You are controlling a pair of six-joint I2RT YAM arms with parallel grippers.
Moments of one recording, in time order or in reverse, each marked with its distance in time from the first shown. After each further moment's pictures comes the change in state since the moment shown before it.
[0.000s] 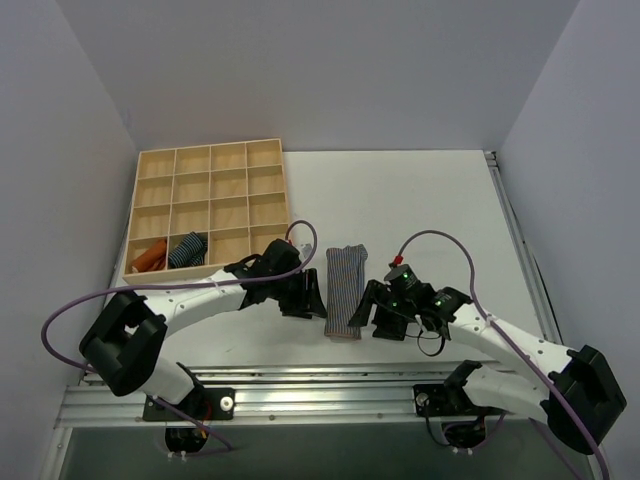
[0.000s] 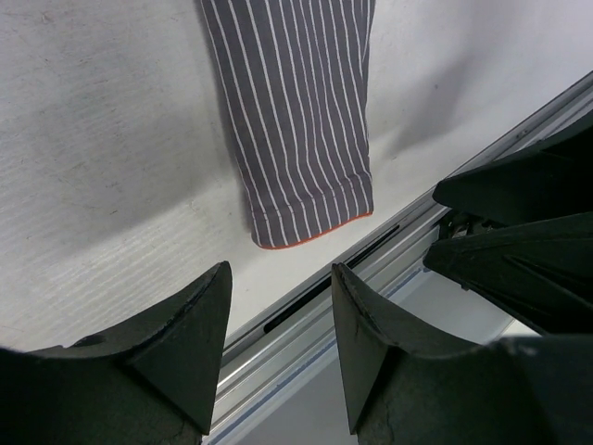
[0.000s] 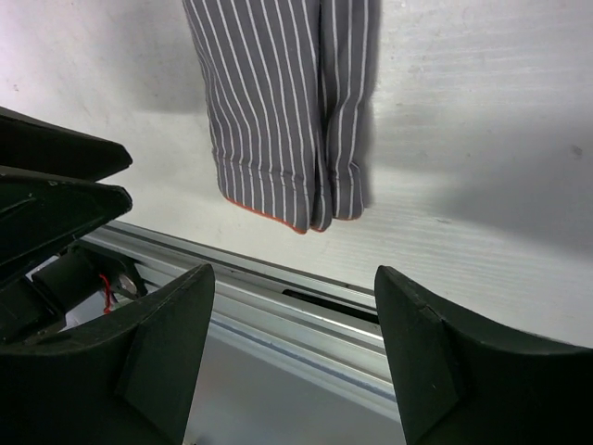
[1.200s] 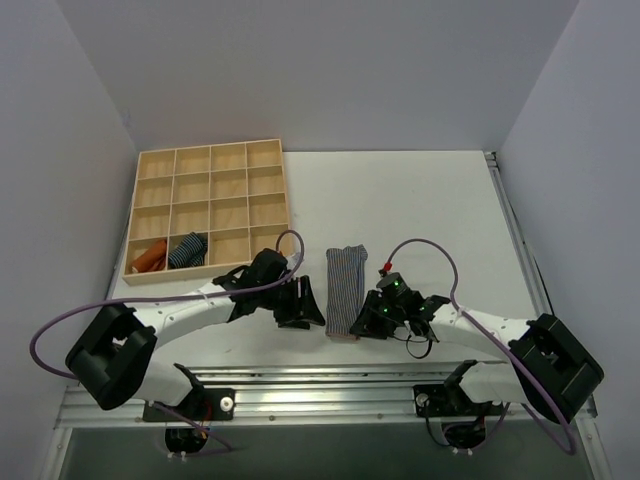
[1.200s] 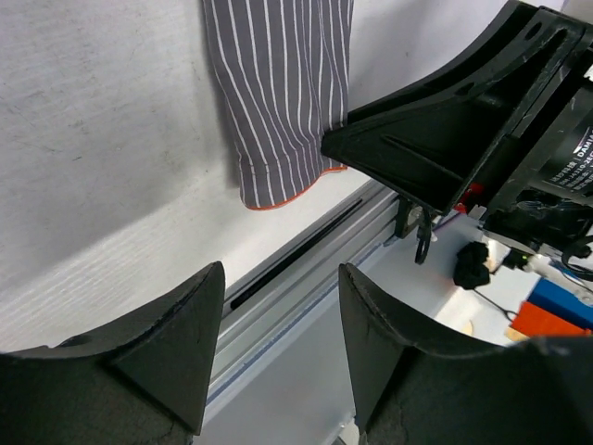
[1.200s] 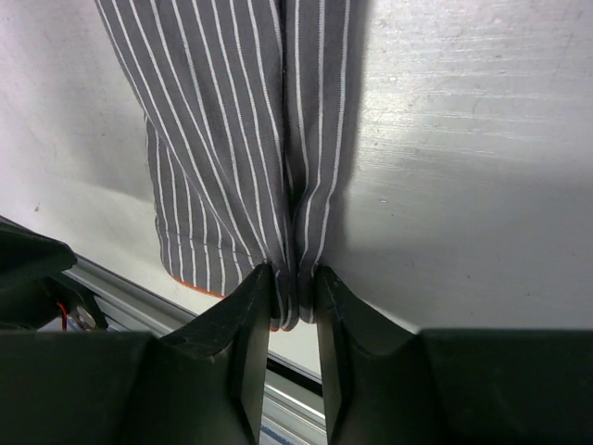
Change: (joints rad) left arm 0.021 -0.089 -0.133 0.093 0.092 -0.107; right arm 0.000 0.197 -0.150 0.375 -0.017 -0.057
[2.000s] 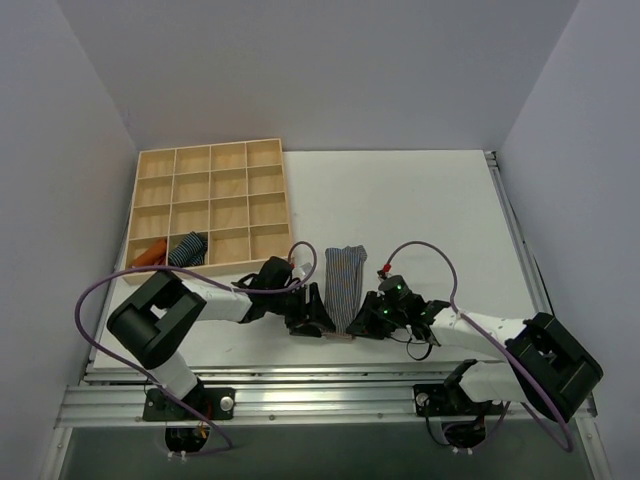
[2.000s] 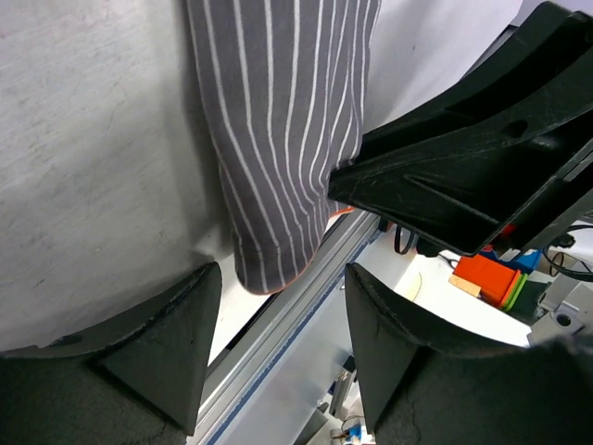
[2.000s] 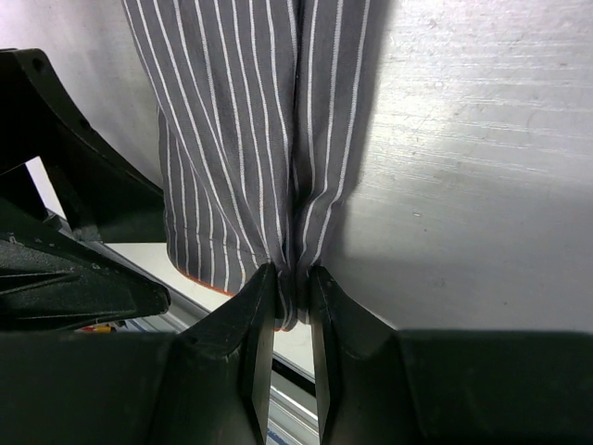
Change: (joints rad) left arm 0.023 0.265 -0.098 0.406 0.203 -0.093; right arm -0.002 0.008 -0.056 0.132 -0.047 0.007
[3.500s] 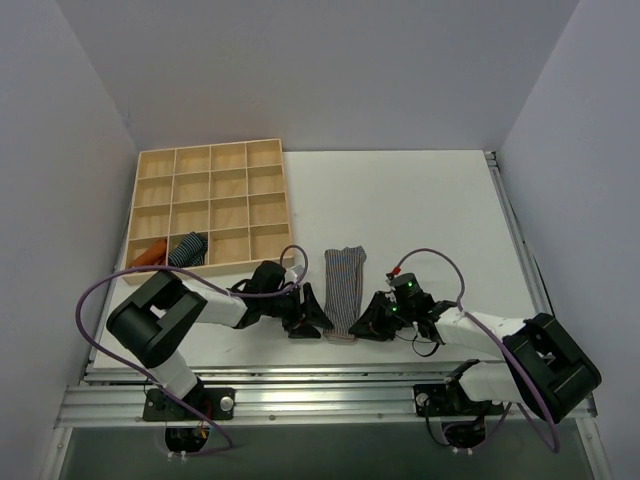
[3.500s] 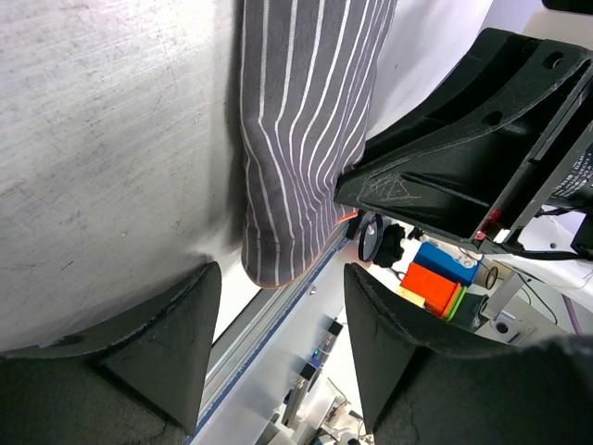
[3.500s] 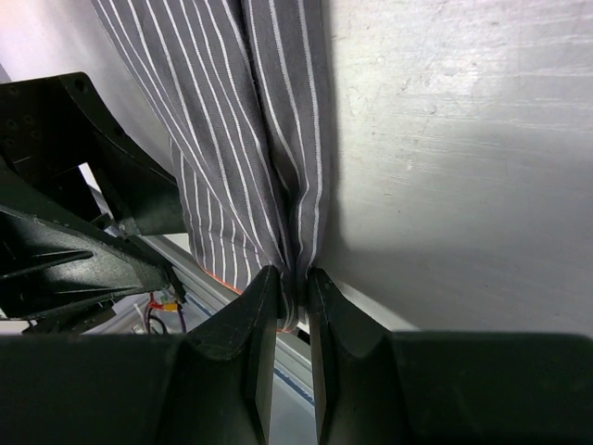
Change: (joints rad) left arm 0.028 0.009 -0.080 0.163 0.029 -0.152; right arm -0.126 0.003 -0.049 0.055 -0.190 0.099
